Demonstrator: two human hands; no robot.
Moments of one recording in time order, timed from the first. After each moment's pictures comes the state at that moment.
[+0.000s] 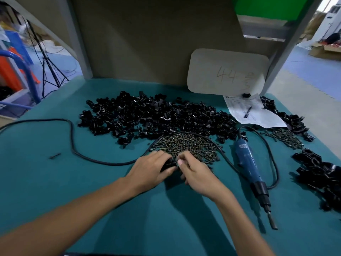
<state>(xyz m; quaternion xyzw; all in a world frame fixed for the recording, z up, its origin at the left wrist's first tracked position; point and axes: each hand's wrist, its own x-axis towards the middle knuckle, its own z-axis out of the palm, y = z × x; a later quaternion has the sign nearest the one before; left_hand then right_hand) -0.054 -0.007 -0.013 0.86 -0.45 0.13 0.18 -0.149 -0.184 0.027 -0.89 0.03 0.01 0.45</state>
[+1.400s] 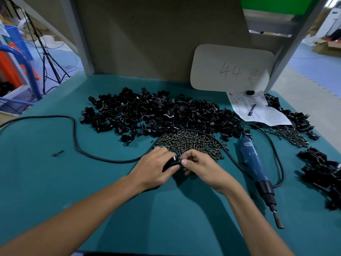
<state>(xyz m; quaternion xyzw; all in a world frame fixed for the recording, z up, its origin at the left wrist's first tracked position) -0.053 -0.005 -0.014 0.85 -0.45 0.09 0.26 -0.134 -0.199 0.020 -0.80 0.03 0.05 0.59</state>
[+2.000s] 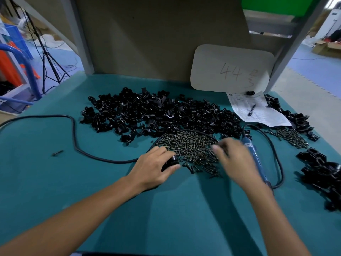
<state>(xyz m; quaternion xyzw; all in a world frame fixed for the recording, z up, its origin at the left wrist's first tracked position) -0.054 -0.004 -0.013 0.86 -0.43 0.12 0.25 -0.153 -0.256 0.041 -0.96 0.18 -0.12 0.18</state>
